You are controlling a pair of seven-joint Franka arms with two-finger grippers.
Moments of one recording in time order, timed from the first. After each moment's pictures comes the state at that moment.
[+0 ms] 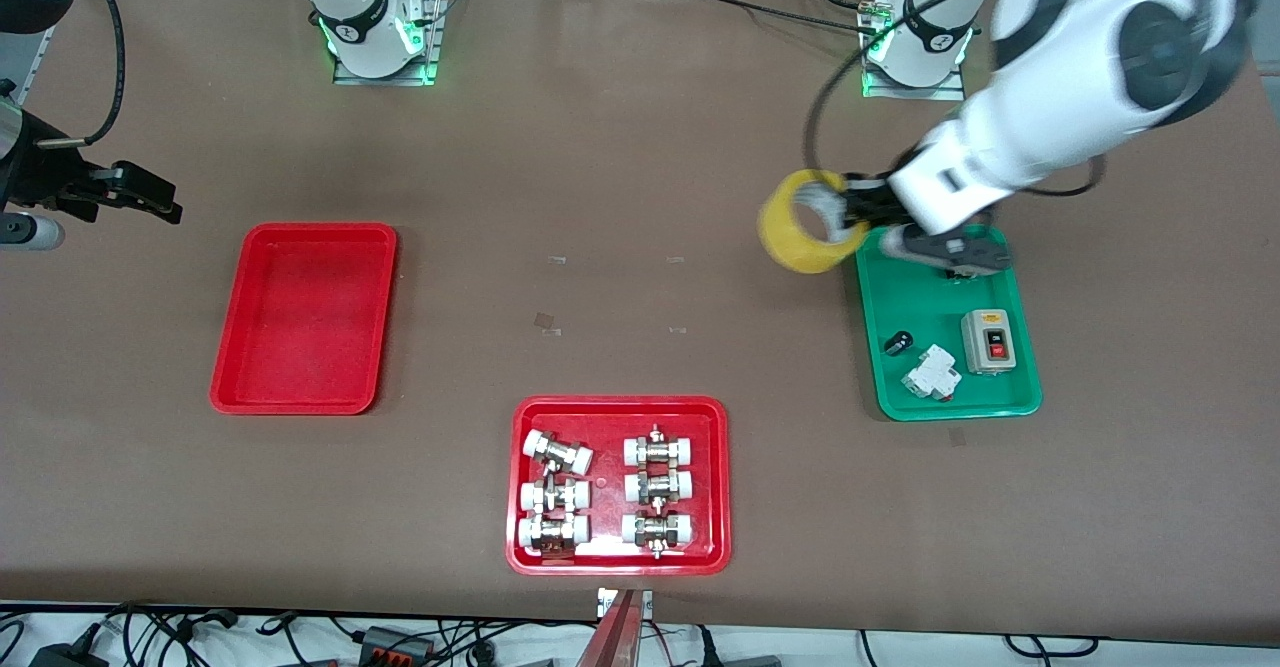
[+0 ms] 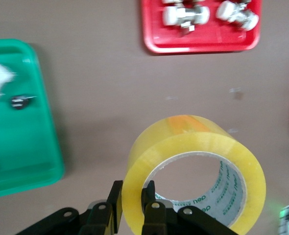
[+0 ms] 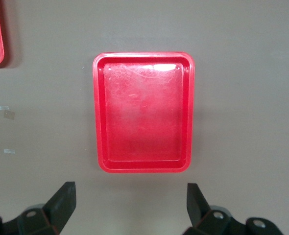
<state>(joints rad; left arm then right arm) 0.05 0.19 -0.47 -1.64 -0.24 1.82 -0.31 0.00 0.04 -0.03 -1.65 -0.02 1.64 -0.02</state>
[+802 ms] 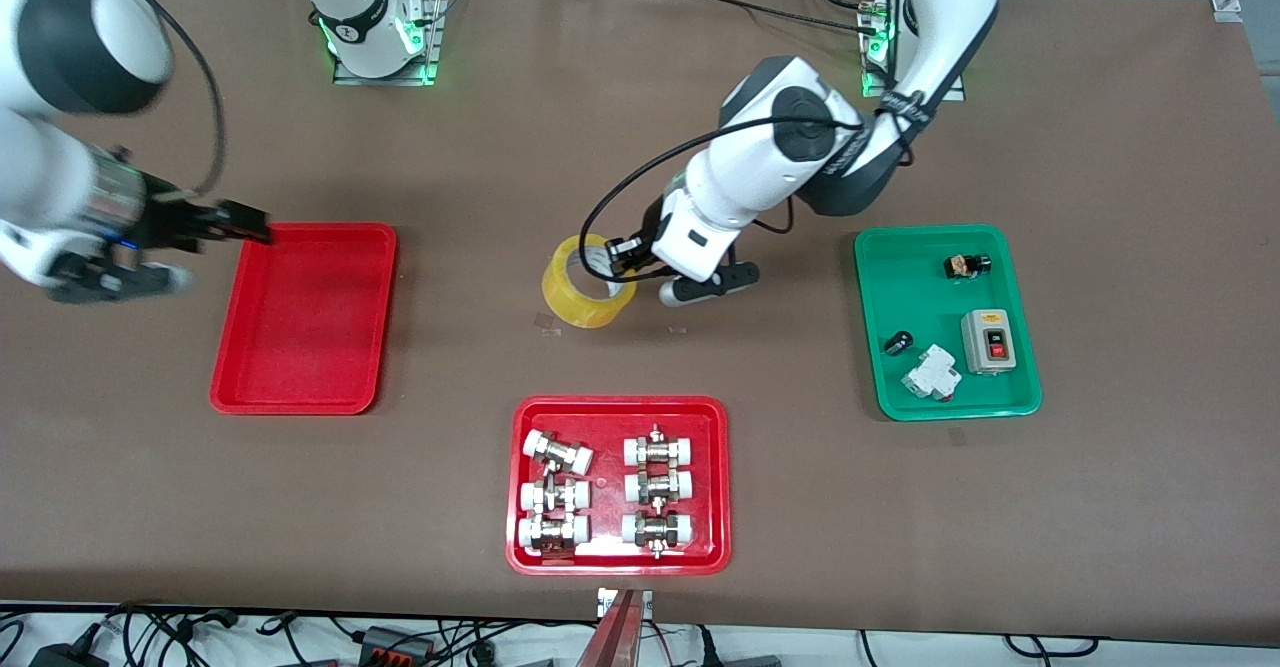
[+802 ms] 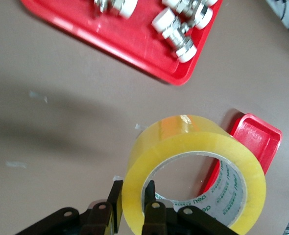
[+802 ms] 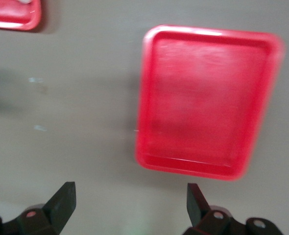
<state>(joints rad) -0.31 0.53 -0.47 -1.58 -0.22 2.40 -0.99 0.10 0.21 -0.03 -1.65 0.14 1.65 -0.06</state>
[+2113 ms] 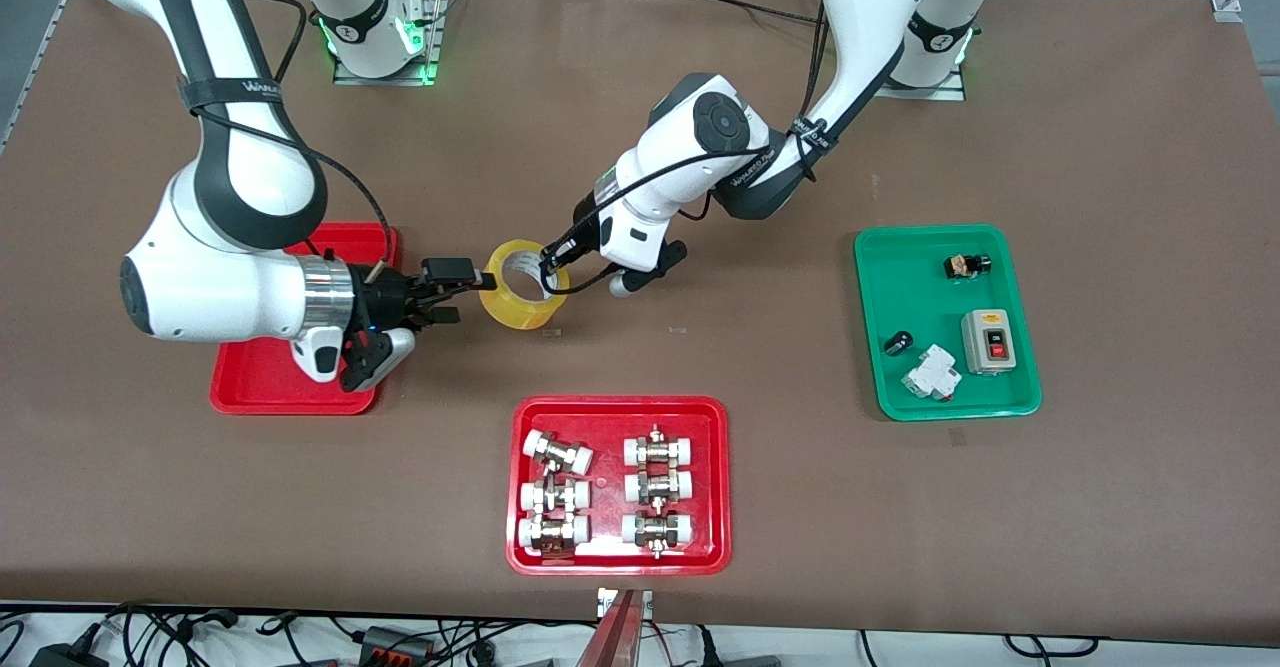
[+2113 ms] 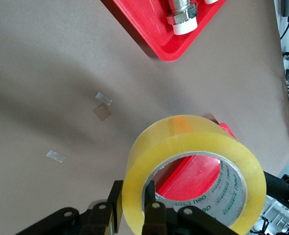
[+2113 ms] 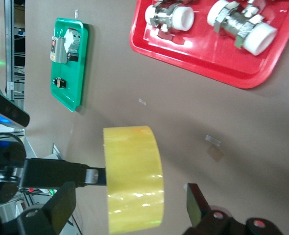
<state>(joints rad) -0.44 0.68 -0.47 -1.52 -0.22 2.67 -1.31 0.24 0.49 0.00 -1.54 0.80 1.82 -0.42</state>
